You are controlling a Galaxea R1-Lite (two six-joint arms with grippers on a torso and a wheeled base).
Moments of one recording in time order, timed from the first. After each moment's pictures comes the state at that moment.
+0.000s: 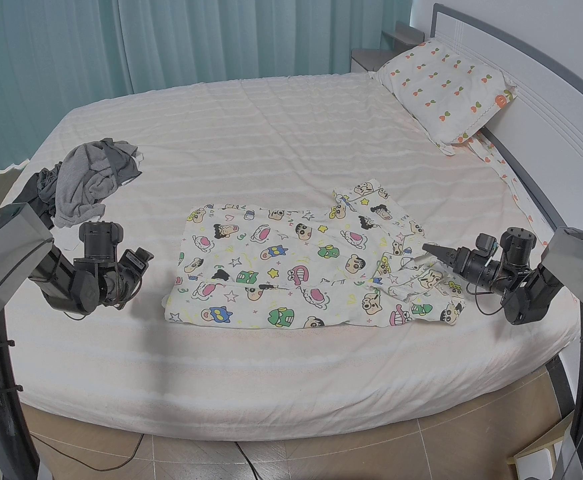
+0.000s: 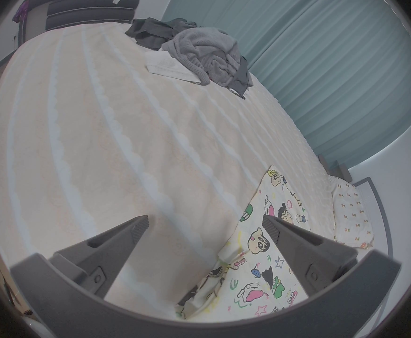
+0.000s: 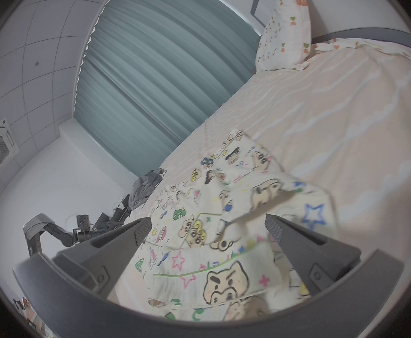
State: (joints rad) left arm 0.01 2.21 -1.05 -0.57 0.07 -0.95; right arm -0.07 2.48 -1.14 -1.18 0.71 0.55
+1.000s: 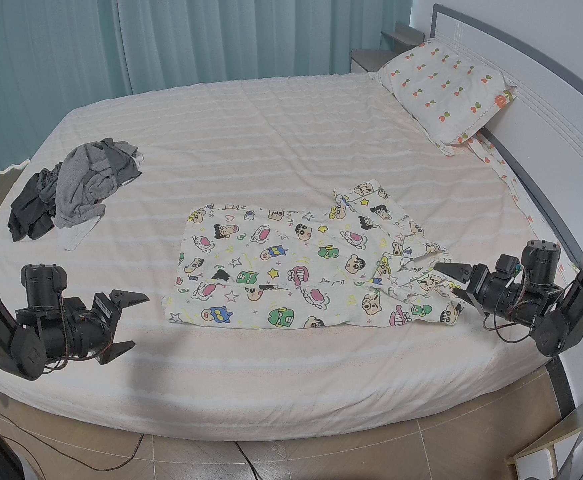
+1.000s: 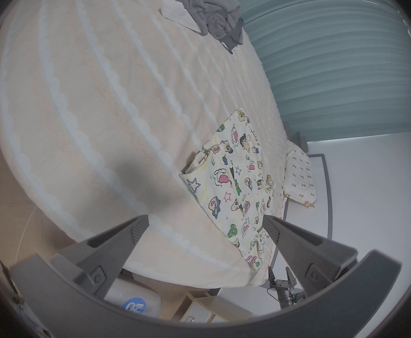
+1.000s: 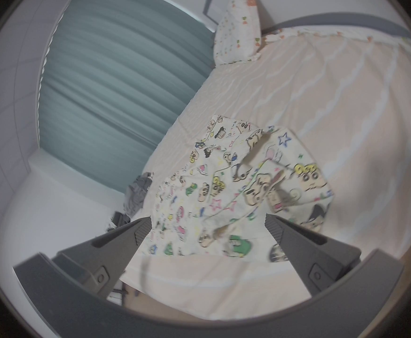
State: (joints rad) left arm 0.09 1.89 -0.41 -0.91 -0.48 -1.02; right arm 0.03 2.10 -0.58 -1.18 0.47 0.66
